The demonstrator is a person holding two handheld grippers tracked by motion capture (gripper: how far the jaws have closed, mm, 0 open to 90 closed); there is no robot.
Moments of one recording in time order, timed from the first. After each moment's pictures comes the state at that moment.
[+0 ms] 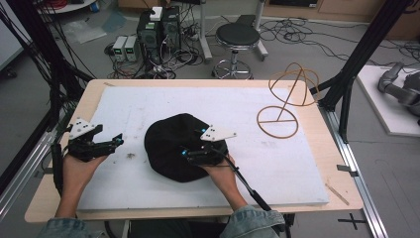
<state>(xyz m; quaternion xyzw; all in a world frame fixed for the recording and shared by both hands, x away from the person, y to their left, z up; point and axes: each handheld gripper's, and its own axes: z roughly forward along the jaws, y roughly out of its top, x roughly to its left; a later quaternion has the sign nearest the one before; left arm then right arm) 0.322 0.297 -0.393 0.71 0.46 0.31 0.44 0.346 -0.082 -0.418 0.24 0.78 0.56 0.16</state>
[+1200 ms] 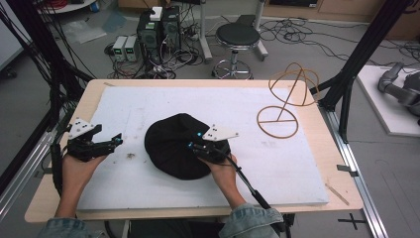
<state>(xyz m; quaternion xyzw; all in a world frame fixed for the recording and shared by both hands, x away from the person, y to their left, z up) 0.322 0.298 -0.393 0.71 0.46 0.31 0.44 0.345 -0.087 -0.415 0.24 0.77 0.55 0.18</state>
